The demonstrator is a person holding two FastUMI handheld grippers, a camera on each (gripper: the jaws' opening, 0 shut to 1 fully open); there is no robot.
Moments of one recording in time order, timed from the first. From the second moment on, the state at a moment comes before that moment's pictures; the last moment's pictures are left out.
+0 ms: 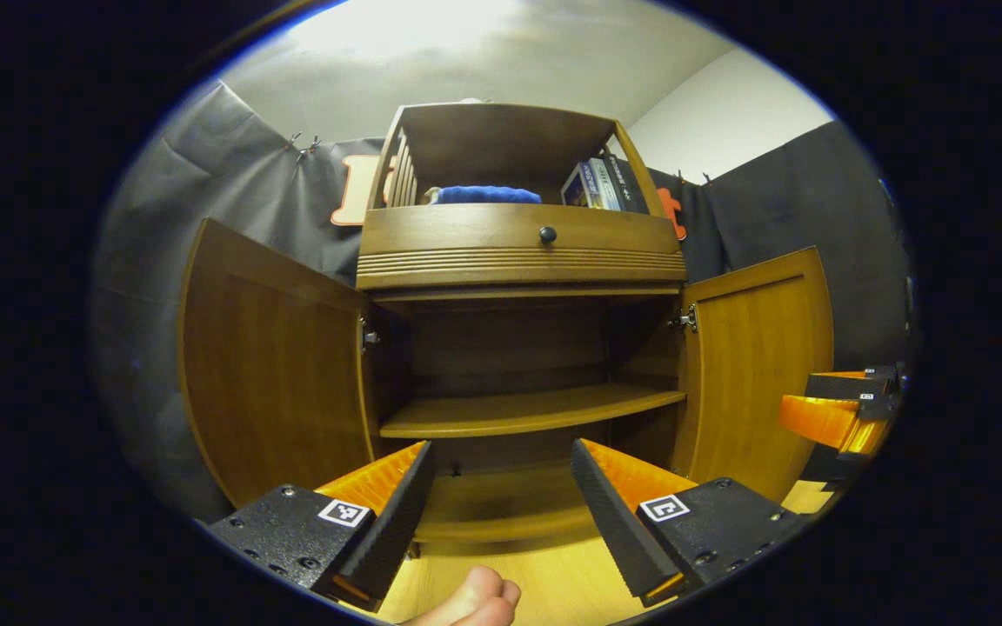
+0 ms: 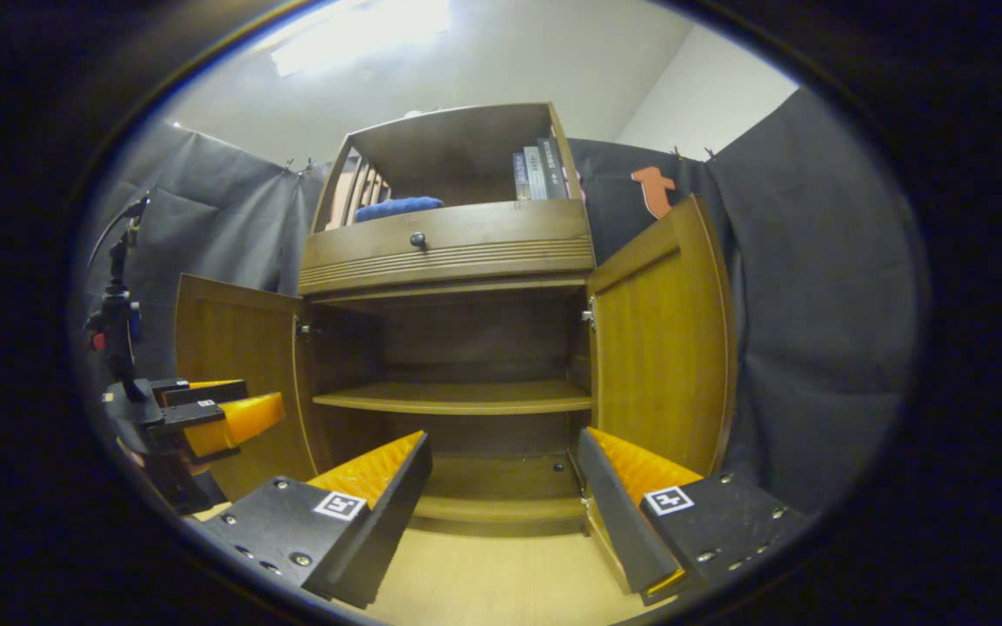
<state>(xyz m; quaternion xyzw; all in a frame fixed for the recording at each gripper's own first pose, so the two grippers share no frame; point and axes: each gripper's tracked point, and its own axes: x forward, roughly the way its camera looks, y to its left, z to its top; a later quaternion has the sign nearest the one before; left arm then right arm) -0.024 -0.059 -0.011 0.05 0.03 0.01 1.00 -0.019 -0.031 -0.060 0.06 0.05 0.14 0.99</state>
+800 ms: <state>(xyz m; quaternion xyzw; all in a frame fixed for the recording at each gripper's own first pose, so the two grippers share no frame) 0.028 -0.045 -0.027 0.01 0.02 0.02 1.00 0.028 0.014 -0.048 0.01 0.03 0.13 0.99</state>
